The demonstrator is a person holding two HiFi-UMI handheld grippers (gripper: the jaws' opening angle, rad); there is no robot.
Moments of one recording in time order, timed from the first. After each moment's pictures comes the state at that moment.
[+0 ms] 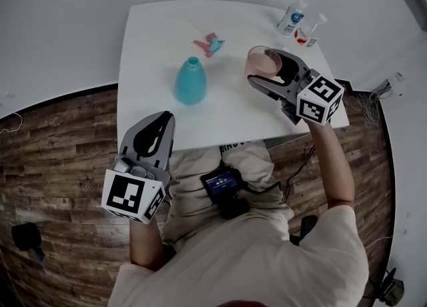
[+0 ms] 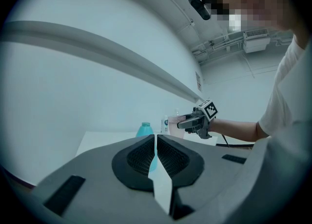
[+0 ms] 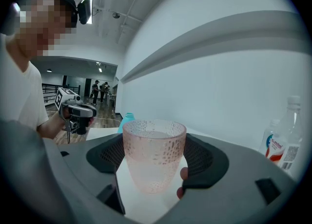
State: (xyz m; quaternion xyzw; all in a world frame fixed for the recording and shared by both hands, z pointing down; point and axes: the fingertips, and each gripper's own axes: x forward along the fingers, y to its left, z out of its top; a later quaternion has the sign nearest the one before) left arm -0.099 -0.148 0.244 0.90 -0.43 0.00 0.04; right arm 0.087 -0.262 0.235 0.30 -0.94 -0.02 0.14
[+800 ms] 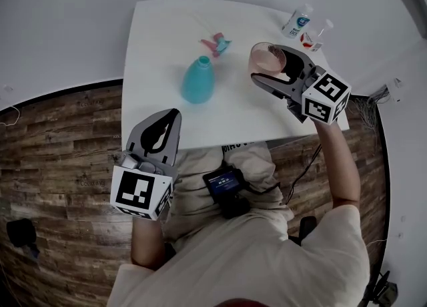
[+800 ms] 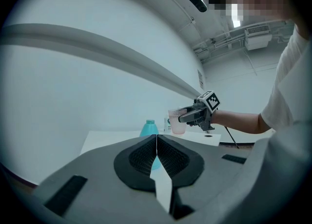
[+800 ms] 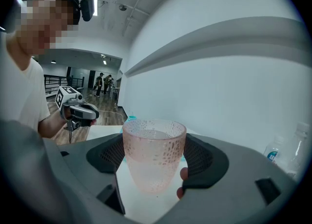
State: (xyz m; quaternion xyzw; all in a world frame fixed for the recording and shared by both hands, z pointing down) left arm -0.108 -0.152 0.252 0.89 -0.45 0.01 0.03; right arm 0.062 -0.259 0.220 0.28 -0.94 -0.05 0.19
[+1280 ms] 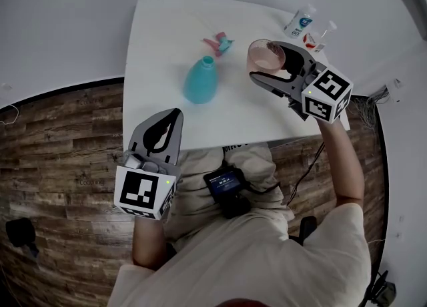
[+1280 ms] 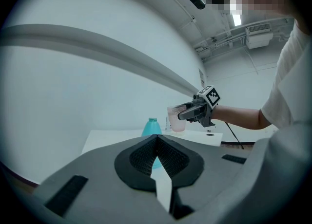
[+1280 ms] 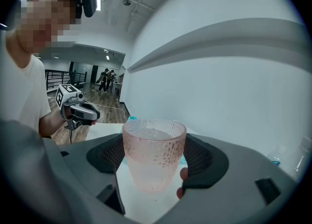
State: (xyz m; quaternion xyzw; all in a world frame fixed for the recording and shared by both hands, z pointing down) left arm -0.108 -0.155 0.258 0.89 -0.45 0.01 0.03; right arm 0.048 -0.260 0.215 0.27 -0.94 -0.06 0.21
